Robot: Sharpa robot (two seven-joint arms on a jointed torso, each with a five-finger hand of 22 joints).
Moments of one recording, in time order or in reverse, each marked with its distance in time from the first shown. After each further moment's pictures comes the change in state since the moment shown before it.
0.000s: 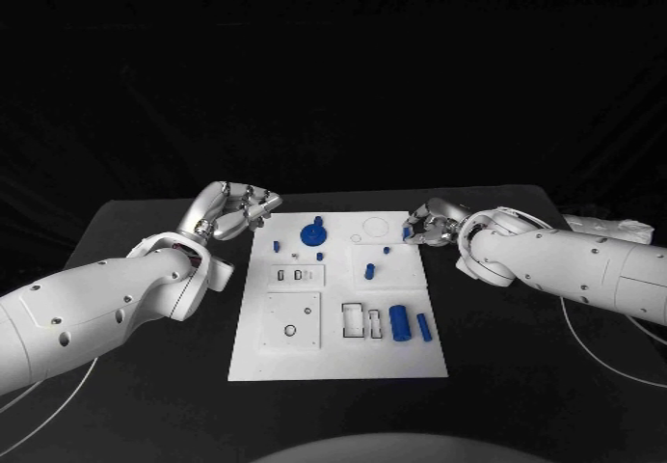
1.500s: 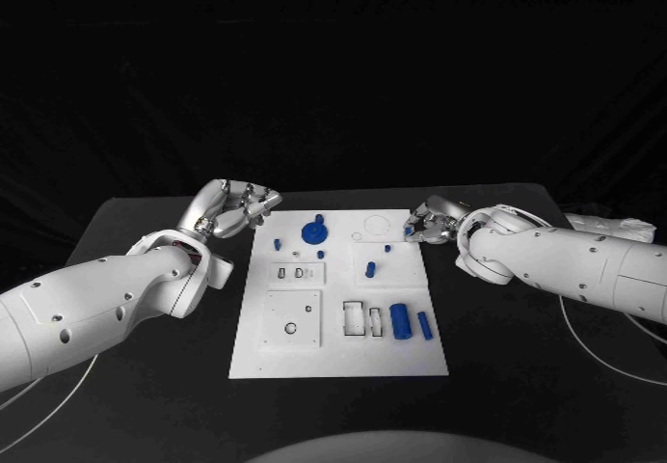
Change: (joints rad) left arm 0.000 -0.002 0.000 -0.003 -0.005 0.000 0.000; left_hand 0.000 0.000 0.000 0.000 0.000 0.000 0.000 0.000 -0.001 0.000 0.000 0.000 -0.001 0.000 0.000 0.000 -0.001 0.000 0.000 0.000 0.000 0.000; right arm 0.001 0.009 0.001 -0.002 -0.022 -0.011 -0.016; right_hand 0.007 0.017 -0.001 0.011 -0.005 0.143 0.021 0.036 0.005 0.000 0.011 -0.012 -0.003 0.000 0.000 0.000 0.000 0.000 0.000 0.000 0.000 0.000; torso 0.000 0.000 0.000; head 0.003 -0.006
